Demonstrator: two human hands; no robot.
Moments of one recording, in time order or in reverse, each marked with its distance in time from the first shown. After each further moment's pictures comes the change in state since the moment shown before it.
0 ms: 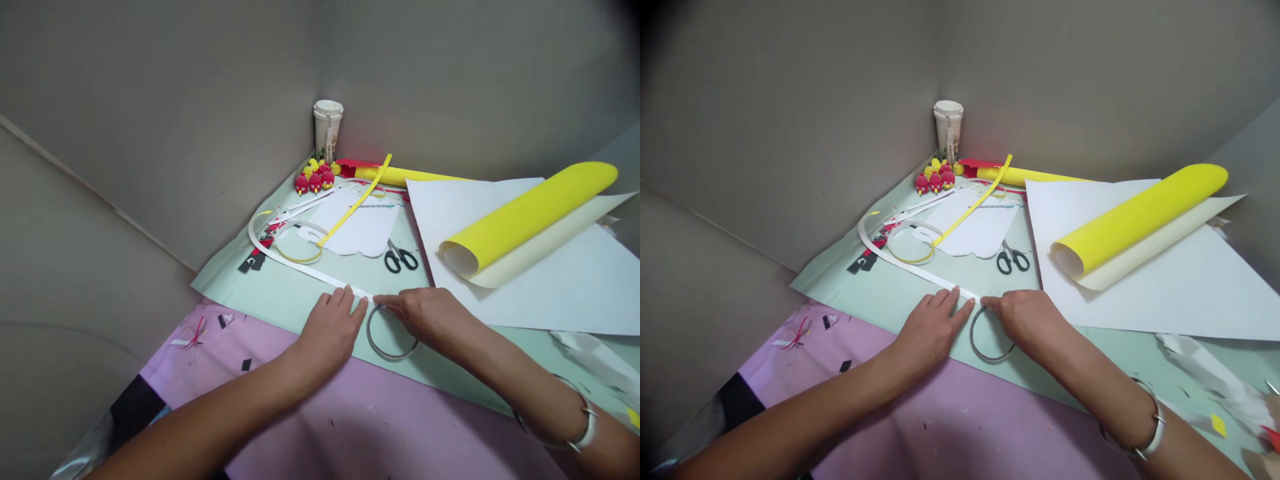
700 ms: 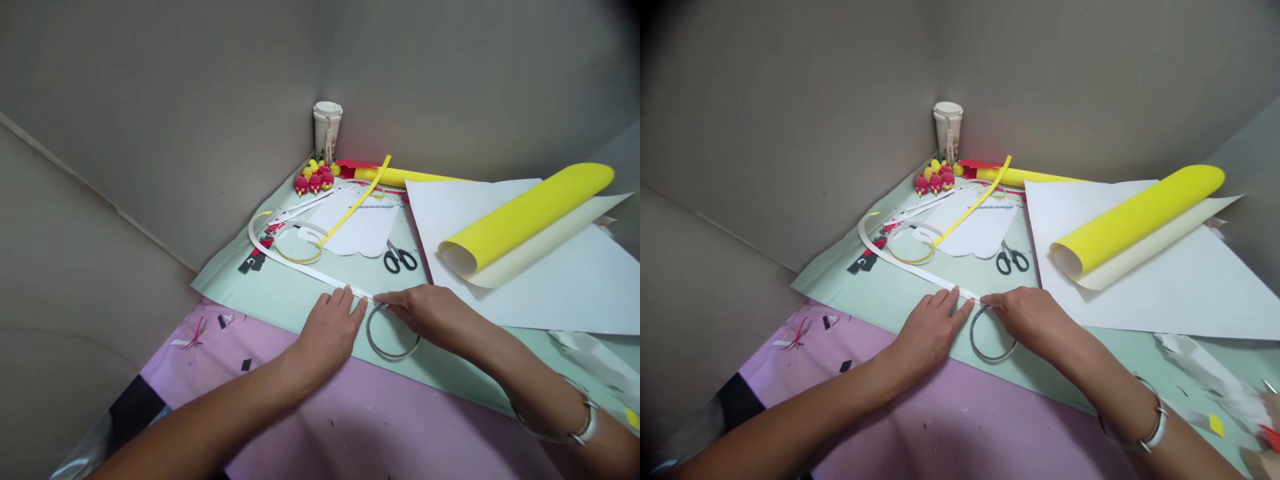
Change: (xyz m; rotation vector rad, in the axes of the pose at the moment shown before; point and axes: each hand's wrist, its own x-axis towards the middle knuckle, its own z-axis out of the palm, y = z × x) left_hand 0.001 0.000 0.000 -0.003 -0.004 0.007; right_hand 0.001 0.004 -0.005 0.229 -0.033 0.102
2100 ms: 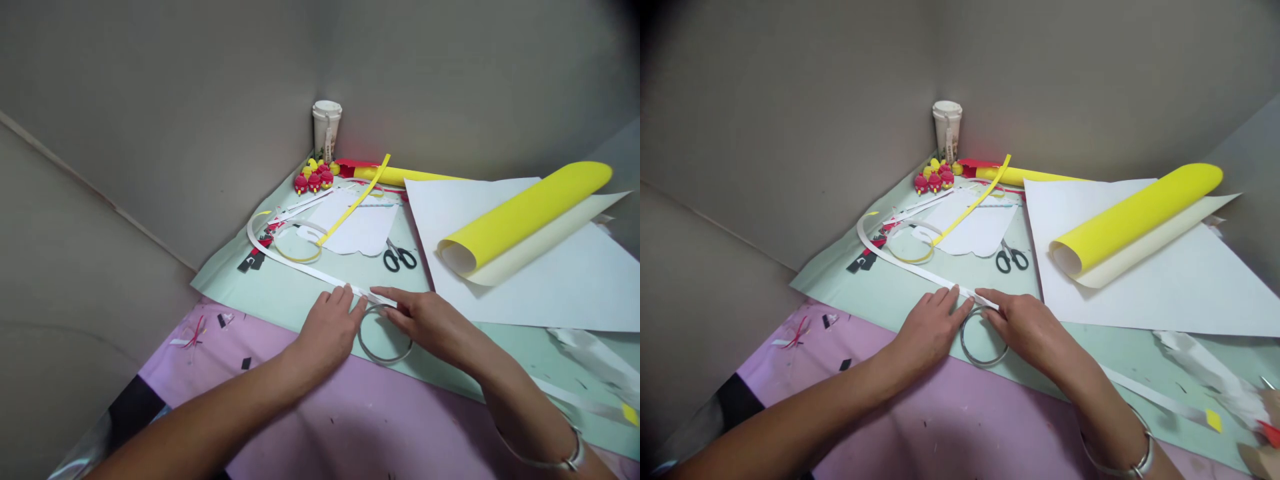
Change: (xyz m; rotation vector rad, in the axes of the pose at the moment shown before) left_hand -0.001 0.000 0.000 -0.005 0.045 -0.003; right_hand -0.013 -0.015 0.002 0.469 0.017 0.156
